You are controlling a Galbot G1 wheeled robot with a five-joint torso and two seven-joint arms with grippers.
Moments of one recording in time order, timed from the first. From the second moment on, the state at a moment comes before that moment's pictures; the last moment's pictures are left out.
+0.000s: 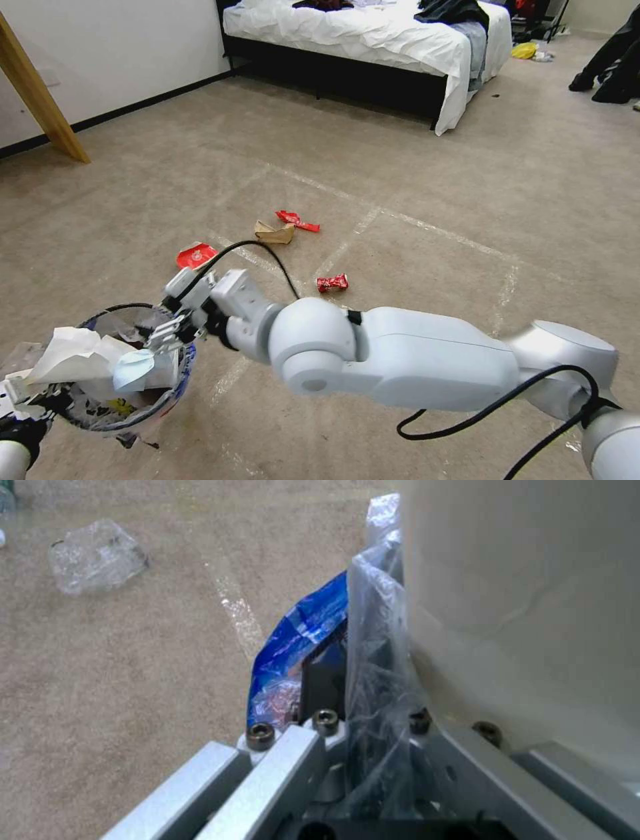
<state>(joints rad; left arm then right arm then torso) 1.72 -1.41 -1.23 -2.21 -0.81 0.64 -0.07 -0.14 1.20 -0.72 2.10 1.16 -0.58 0.53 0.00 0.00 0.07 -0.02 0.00</state>
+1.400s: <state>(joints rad) 1.73 -1.41 -1.26 -2.27 -0.86 0.63 -0.07 -1.13 1.11 0.50 2.23 0.54 0.17 0.08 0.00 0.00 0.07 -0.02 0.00</state>
